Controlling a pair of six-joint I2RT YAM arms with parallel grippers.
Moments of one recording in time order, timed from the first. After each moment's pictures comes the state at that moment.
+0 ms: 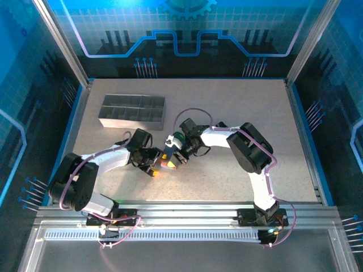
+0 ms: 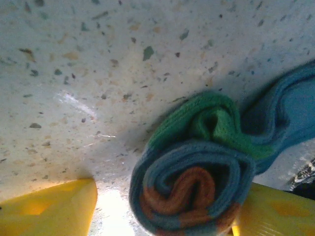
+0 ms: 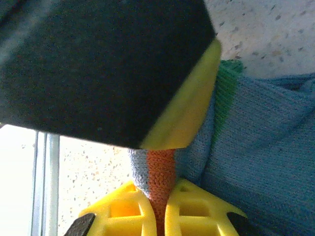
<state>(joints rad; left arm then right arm) -0.38 1.47 0.65 -0.36 0.42 -1.47 0.69 2.09 1.27 -0.41 -0.86 -0.23</state>
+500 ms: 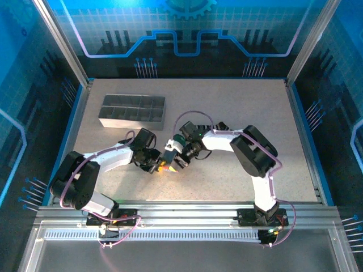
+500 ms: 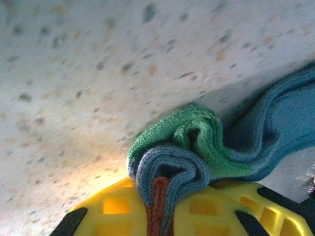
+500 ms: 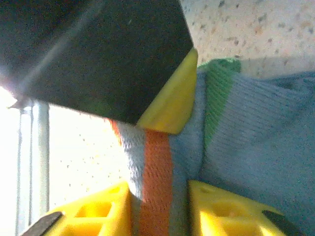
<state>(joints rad) -0.43 1.48 0.68 -0.44 0.40 -1.48 0.75 1.96 1.13 -0.33 -0.71 -0.26</state>
